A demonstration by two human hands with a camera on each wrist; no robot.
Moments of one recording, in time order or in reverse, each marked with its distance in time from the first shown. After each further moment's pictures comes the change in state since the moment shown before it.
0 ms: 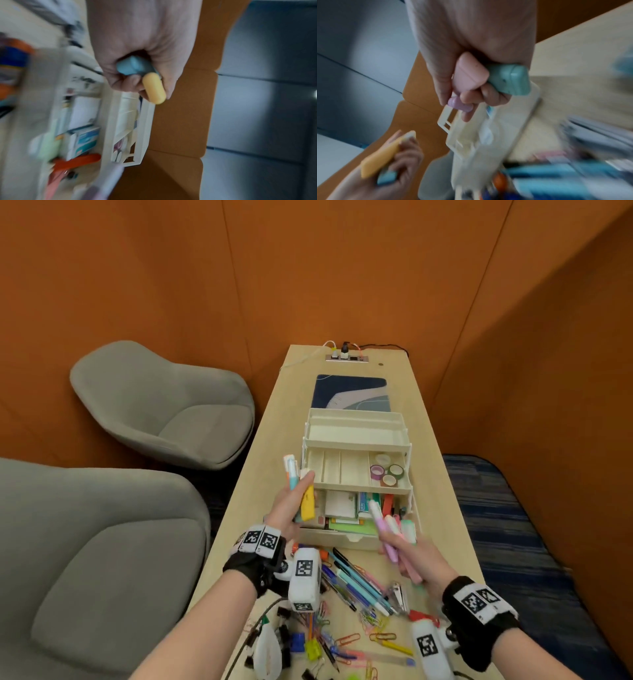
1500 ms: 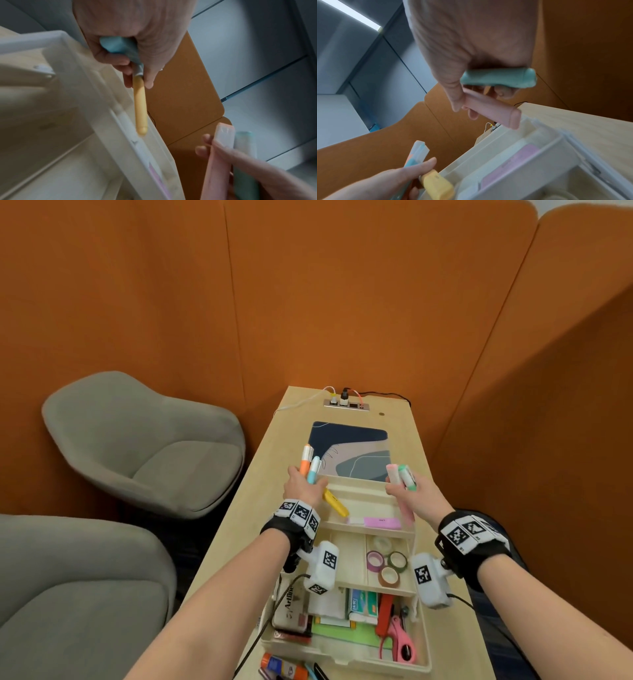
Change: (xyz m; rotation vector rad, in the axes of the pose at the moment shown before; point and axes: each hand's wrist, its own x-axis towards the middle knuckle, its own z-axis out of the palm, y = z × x) left_hand 0.166 0.098 0.093 0.644 0.349 0.321; right_hand 0.187 -0.187 -0.047 -0.451 0.151 -0.405
